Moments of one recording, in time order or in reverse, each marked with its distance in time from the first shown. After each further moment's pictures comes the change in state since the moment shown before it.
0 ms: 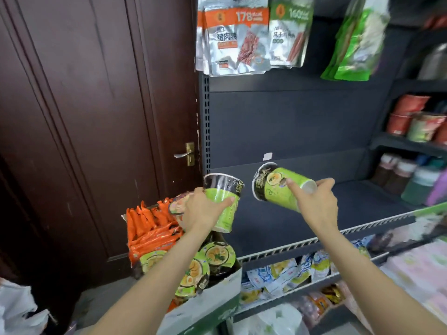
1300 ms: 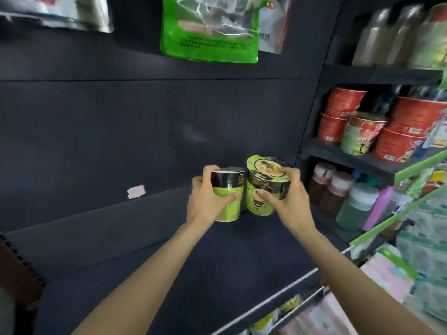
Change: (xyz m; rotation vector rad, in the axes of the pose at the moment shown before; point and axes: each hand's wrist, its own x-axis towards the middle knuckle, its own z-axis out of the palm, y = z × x) left_hand 0.151 0.295 0.395 -0.204 -0.231 0.321; right_hand 0.426 0.210 -0.065 0.048 -0.082 -0.301
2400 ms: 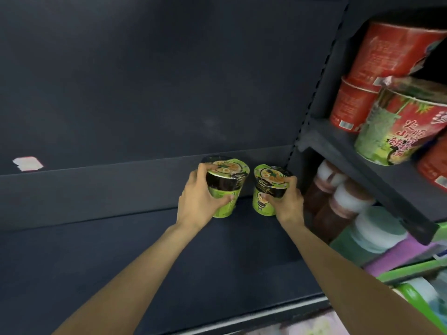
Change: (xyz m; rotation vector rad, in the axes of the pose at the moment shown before) left_hand 0.083 0.021 0.230 0.167 0.138 -0.142; right_hand 0.173 0.289 -0.004 -0.118 -0.235 0.180
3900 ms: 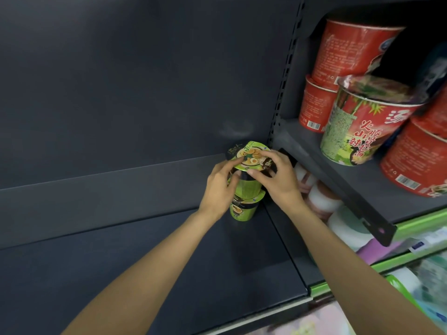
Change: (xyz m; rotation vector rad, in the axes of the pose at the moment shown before) left_hand 0.039 0.052 0.082 -0.238 -0.133 0.185; right_hand 0.035 -0.031 -0.061 0.343 -0.087 -0.206
